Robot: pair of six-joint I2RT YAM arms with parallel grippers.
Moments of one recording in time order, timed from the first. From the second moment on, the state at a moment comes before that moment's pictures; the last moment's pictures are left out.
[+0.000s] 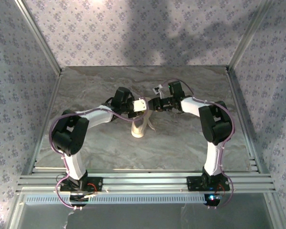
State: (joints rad) left arm -0.56 1.80 1.08 0.04 0.37 0.82; right arm 0.35 1.96 1.21 -0.03 -1.00 0.35
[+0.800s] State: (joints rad) left arm -0.46 1.75 1.19 -0.25 0.54 0.83; right arm 0.37 2.00 1.27 -0.19 -0.94 0.20
